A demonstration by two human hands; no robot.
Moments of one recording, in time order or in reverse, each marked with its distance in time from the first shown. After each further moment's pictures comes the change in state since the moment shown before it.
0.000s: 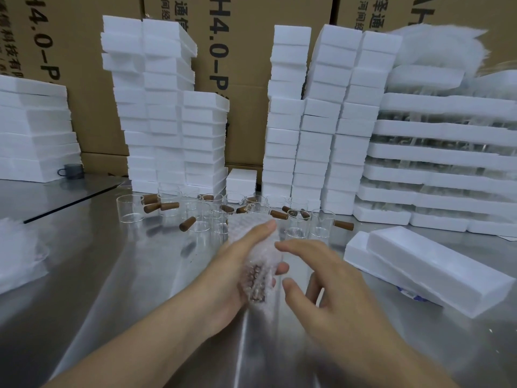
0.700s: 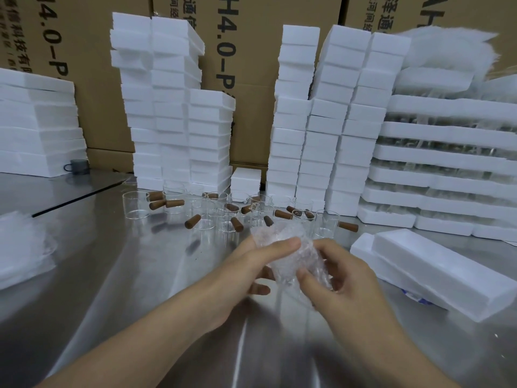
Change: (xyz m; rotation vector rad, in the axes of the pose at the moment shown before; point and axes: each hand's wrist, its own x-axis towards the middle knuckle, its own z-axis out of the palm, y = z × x) left_hand 0.013 -0.010 -0.015 0.363 -0.090 0.053; right_hand 0.005 0.010 0.005 0.382 0.117 0.175
